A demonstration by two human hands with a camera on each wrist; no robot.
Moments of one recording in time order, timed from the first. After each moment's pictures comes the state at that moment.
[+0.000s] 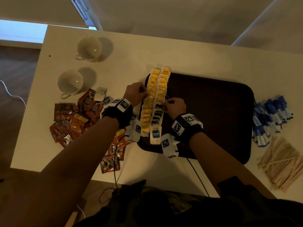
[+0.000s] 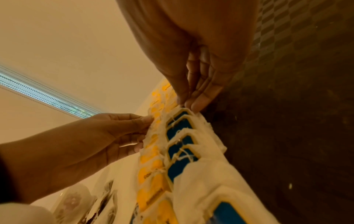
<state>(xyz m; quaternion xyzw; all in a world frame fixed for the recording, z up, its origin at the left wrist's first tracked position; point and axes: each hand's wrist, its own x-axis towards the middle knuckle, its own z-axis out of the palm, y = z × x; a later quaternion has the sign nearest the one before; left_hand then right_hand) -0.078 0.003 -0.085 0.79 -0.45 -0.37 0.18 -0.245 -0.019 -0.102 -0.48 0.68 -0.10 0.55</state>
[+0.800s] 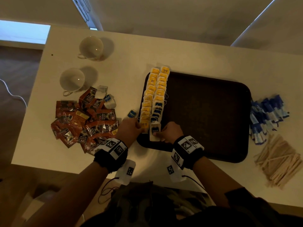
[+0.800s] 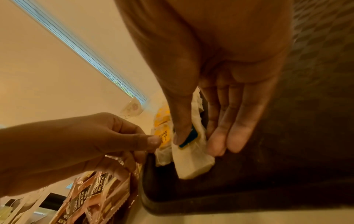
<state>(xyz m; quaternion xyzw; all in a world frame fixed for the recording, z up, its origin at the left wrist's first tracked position) -0.123 0.120 -0.066 0.82 -0.41 -0.40 0.06 -0.278 0.054 -0.085 -0.57 0.60 0.18 0.53</state>
